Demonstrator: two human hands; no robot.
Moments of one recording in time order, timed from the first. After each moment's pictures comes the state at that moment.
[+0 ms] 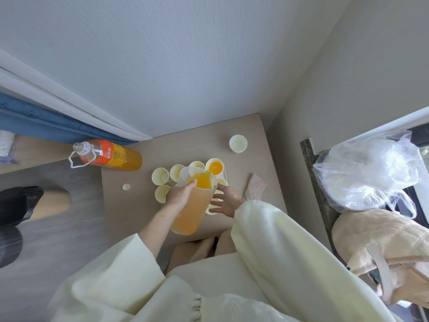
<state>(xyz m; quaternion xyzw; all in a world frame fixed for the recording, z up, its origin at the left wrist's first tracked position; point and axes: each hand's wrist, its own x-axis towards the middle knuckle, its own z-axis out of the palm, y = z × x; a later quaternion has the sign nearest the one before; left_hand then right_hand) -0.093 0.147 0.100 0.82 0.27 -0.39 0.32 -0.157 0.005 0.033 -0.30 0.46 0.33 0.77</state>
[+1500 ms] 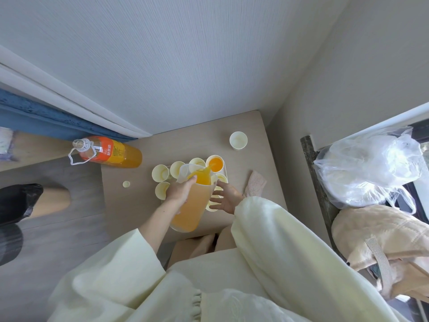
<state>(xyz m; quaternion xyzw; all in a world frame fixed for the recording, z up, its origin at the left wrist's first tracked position) -0.090 0.144 0.103 0.83 0.27 -0.38 0.30 -0.157 0.006 0.036 -0.30 0.45 0.33 0.77</state>
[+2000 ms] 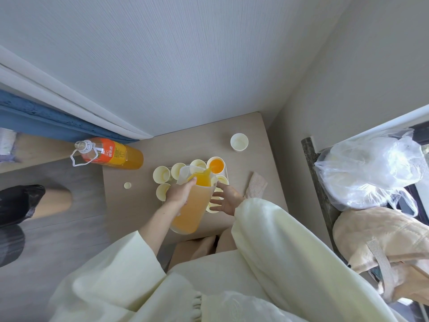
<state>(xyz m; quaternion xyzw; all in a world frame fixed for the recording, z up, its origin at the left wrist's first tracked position) -0.090 0.144 0.106 0.83 0.28 -0.38 0.30 -0.154 0.009 0.037 -0.30 0.47 0.33 0.76</state>
